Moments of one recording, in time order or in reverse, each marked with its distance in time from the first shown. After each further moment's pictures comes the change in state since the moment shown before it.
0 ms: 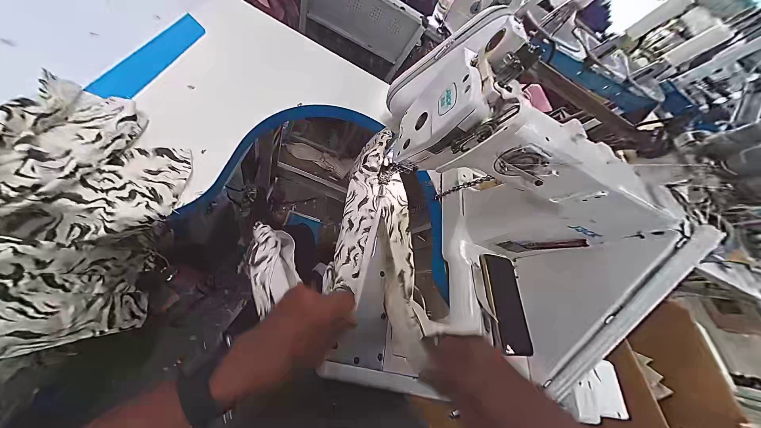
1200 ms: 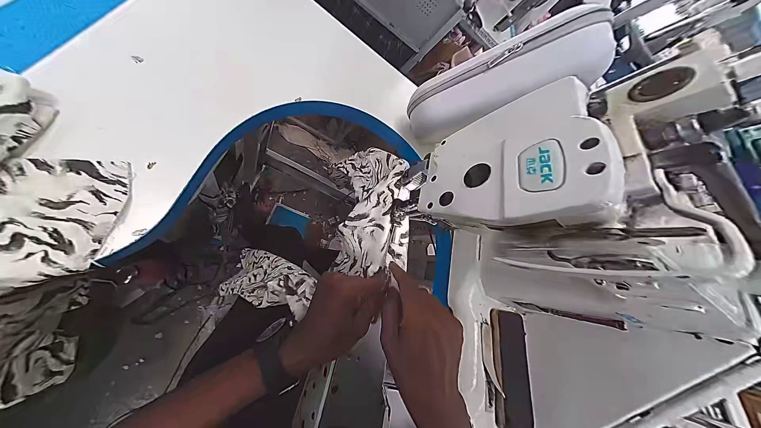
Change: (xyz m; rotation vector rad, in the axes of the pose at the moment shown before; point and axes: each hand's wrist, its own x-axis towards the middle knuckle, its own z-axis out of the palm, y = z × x) left_hand 0.095 -0.060 0.064 -0.313 0.288 -0.119; right_hand 0.142 0.013 0.040 -0.283 0.520 0.460
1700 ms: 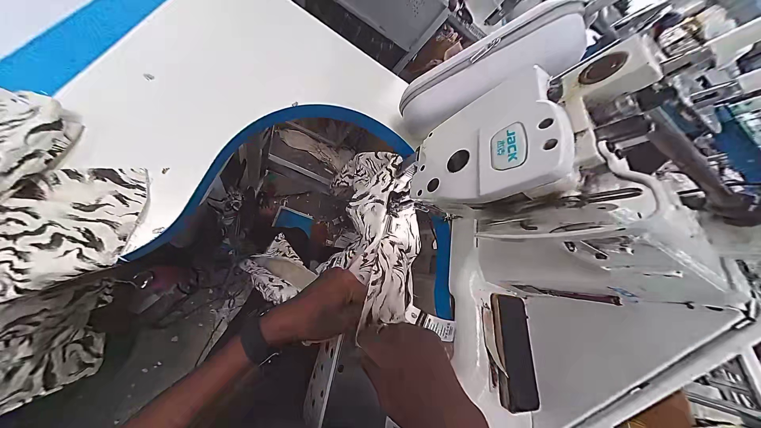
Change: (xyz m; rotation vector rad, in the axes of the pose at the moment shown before) left_hand 0.006 -0.006 -0.042 -0.292 -0.597 -0.090; right_hand -0.034 0.013 -0.032 0.255 -0.373 -0.427
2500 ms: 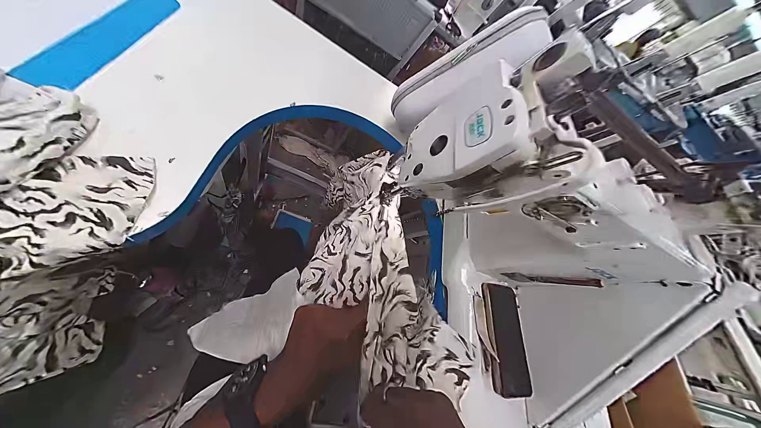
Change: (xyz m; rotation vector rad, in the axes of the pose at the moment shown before) left_hand -0.038 0.016 0.080 0.645 0.605 0.031; right_hand -0.060 -0.036 -0.019 0.152 -0.249 0.033
